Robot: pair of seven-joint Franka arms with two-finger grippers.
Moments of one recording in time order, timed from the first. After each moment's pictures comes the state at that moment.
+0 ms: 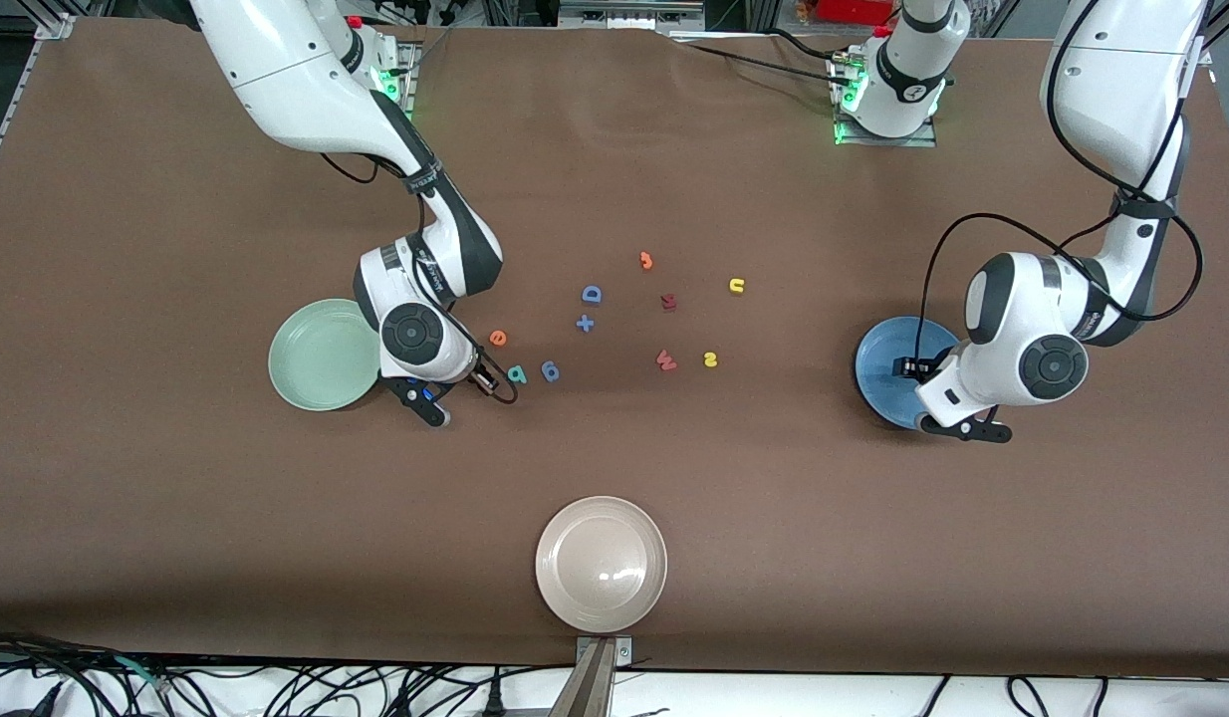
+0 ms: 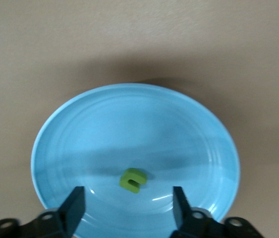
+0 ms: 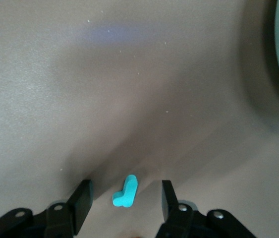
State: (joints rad) left arm -0.03 0.53 -0.04 -1.84 0.07 2.09 0.02; right arm 0.44 0.70 0.03 -1.69 0.01 2.21 1.15
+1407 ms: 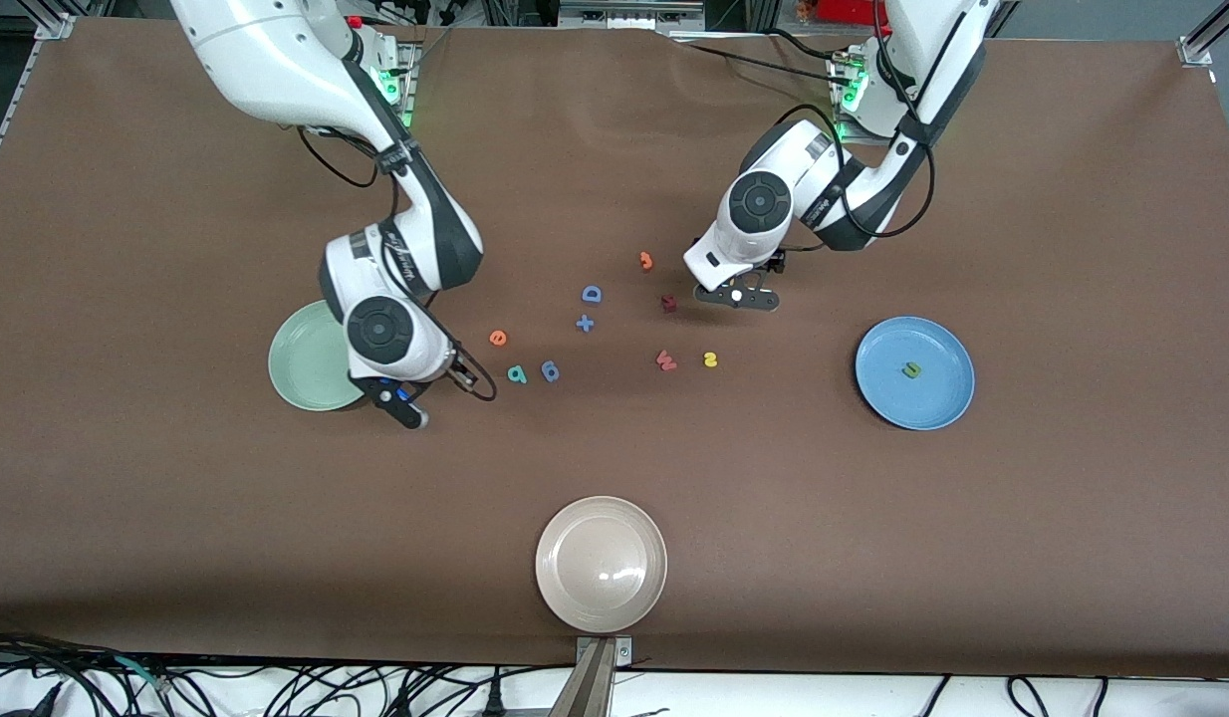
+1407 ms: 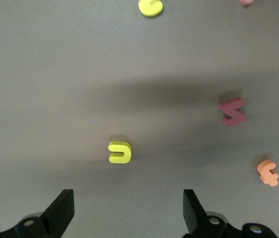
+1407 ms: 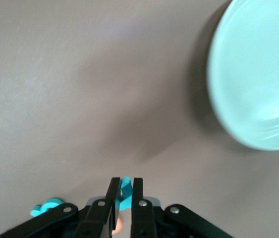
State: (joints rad) left arm -0.22 0.38 -0.45 -2.15 0.07 2.25 -0.58; right arm 0.42 0.59 -0.02 -1.64 0.01 2.01 1.03
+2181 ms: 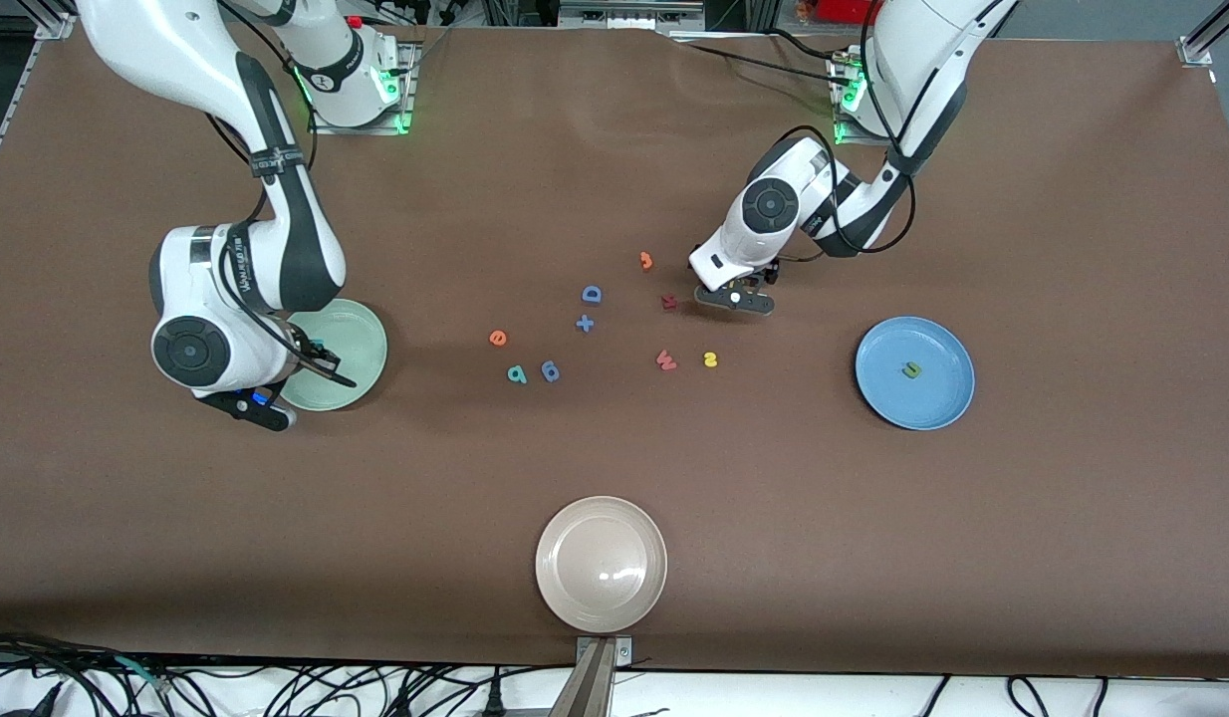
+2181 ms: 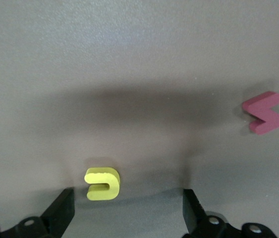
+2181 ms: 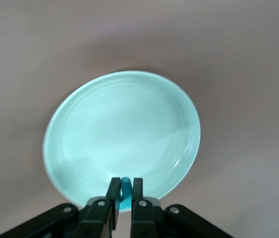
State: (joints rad) left arm -0.21 0.47 -0.45 -2.26 0.12 2.52 -0.56; right arm 0.40 0.50 -0.30 -1.77 0.01 1.93 0.47
